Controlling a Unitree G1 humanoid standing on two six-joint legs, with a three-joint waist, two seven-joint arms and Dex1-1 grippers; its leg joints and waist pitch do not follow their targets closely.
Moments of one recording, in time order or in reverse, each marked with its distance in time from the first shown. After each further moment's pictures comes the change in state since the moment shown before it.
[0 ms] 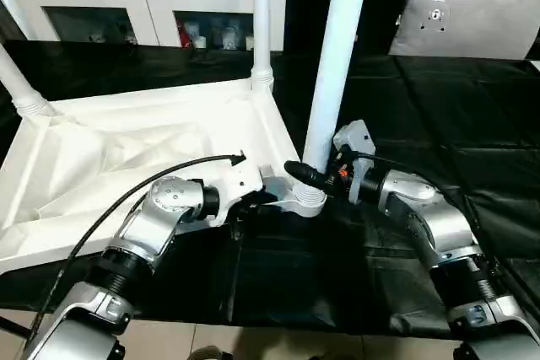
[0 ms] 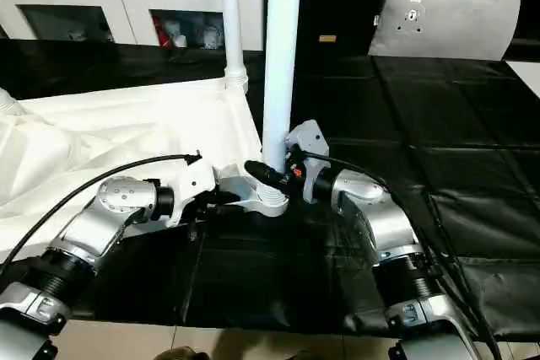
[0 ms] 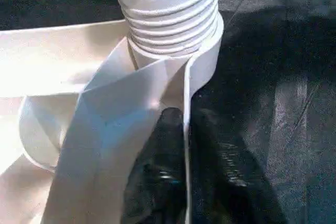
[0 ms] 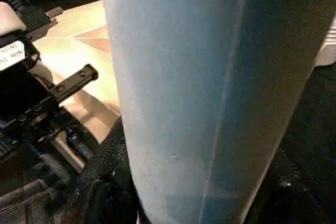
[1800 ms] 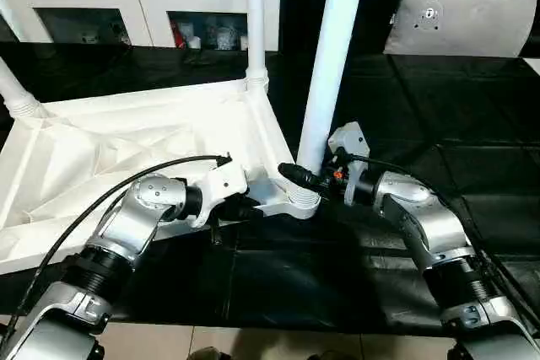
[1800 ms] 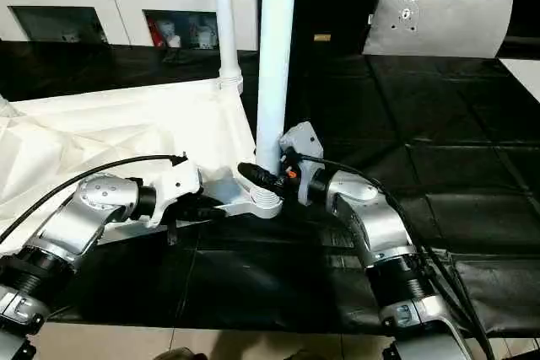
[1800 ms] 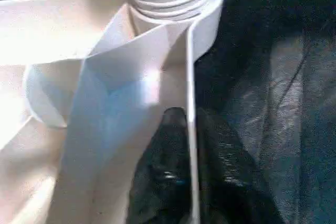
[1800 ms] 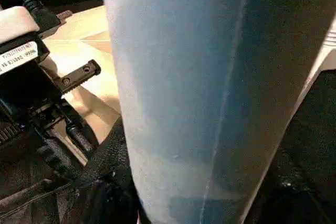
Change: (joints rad) left arm 0.013 0.090 -0.011 -0.040 -0.001 0.028 -0.058; right arm -0.002 0.025 -0.003 0.015 -0.016 -0.026 0.029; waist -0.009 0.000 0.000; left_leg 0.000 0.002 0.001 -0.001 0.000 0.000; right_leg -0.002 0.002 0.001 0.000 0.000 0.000
